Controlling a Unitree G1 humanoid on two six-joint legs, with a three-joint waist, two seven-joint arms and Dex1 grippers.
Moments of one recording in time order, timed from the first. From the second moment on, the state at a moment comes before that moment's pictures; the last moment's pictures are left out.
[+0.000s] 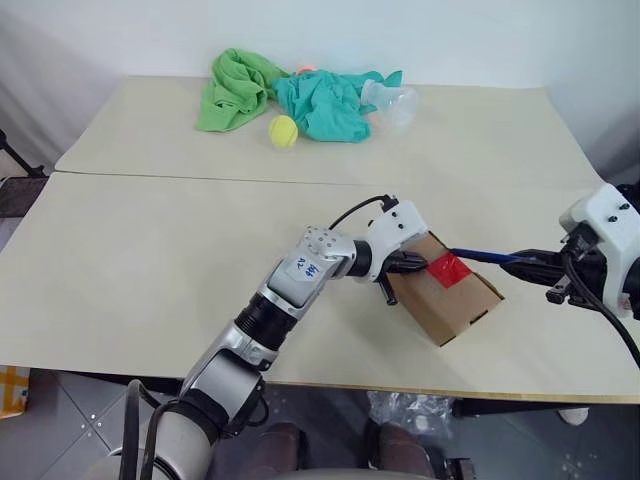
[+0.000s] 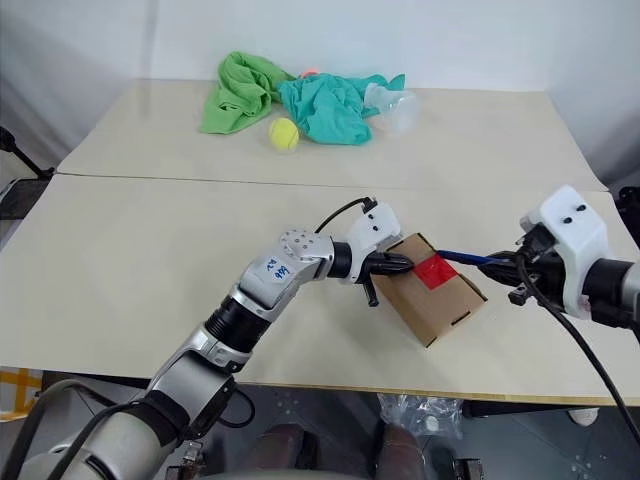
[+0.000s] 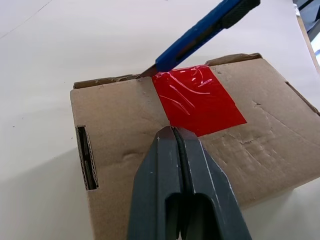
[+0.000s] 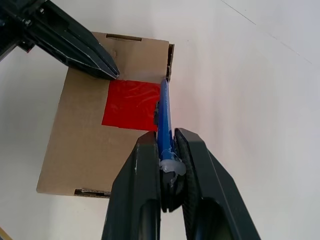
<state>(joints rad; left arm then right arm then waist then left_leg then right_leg) -0.90 0.03 -0.40 0.24 -0.08 0.67 -0.69 -0.14 -1.20 -0.54 -0.58 0.87 1.21 0.66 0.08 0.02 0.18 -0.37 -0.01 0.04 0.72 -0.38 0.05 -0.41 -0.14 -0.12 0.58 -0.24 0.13</state>
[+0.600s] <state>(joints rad) -0.90 0.03 -0.40 0.25 -0.08 0.67 -0.68 -0.21 -1.22 -0.47 -0.55 0.87 1.25 0.67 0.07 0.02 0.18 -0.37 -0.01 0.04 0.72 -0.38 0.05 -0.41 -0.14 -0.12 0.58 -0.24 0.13</state>
